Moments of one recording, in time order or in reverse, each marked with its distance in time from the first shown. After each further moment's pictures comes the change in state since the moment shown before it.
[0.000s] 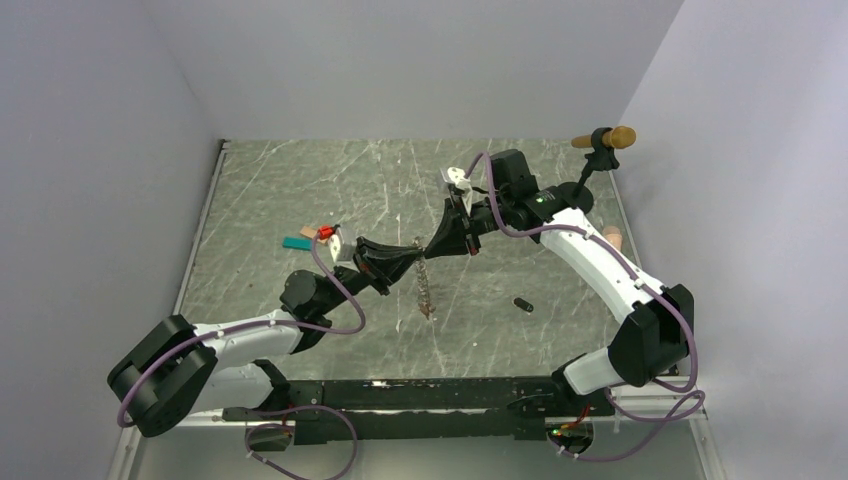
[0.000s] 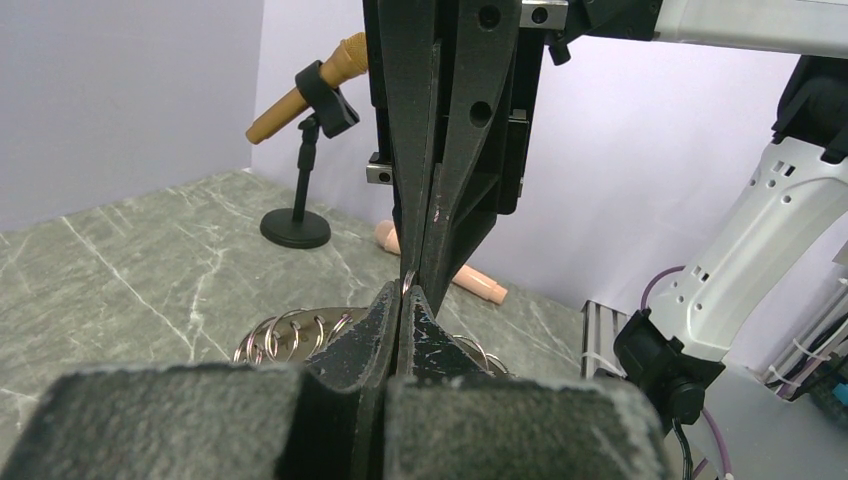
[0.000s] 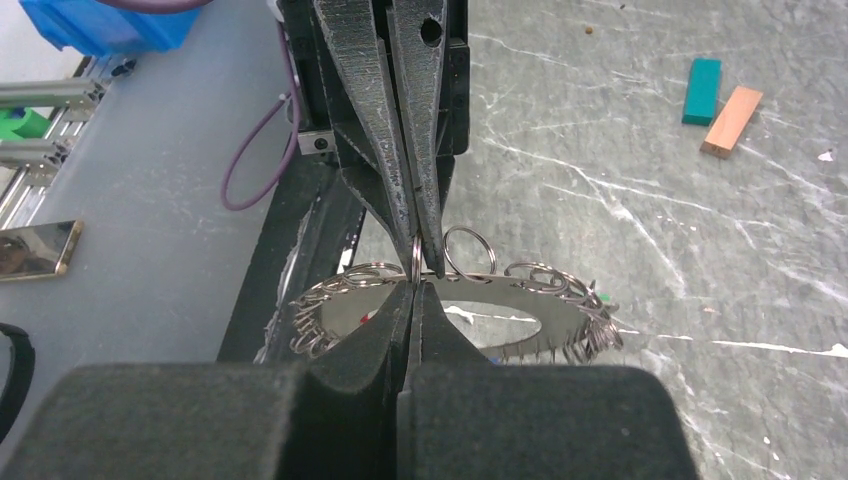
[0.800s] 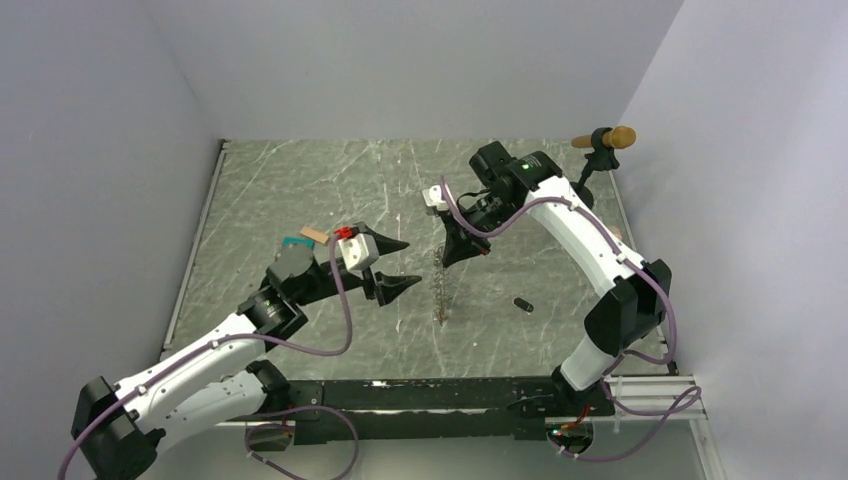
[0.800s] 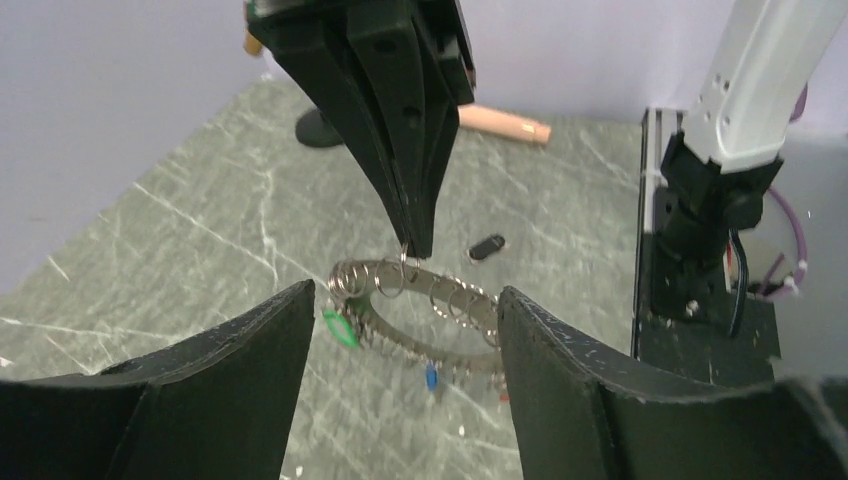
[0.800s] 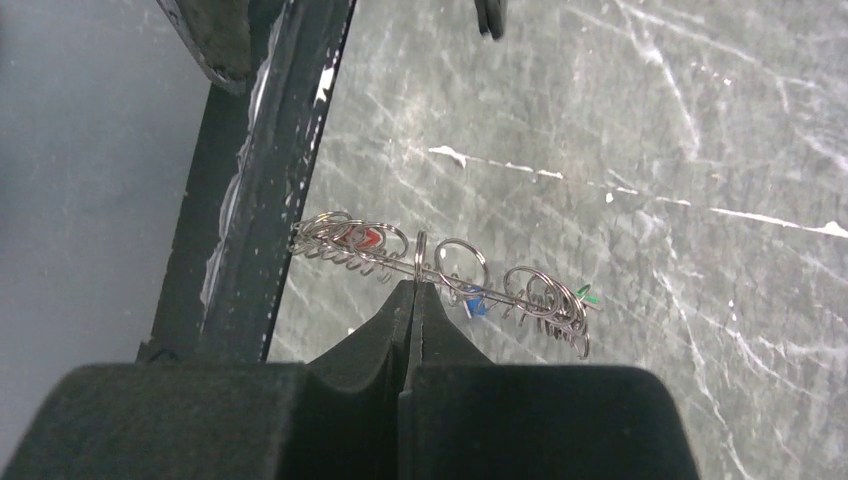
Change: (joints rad) left arm 0.003 -0.350 0.242 -0.915 0.138 0.426; right arm 0.022 0.183 0.340 -0.725 0.280 -0.587
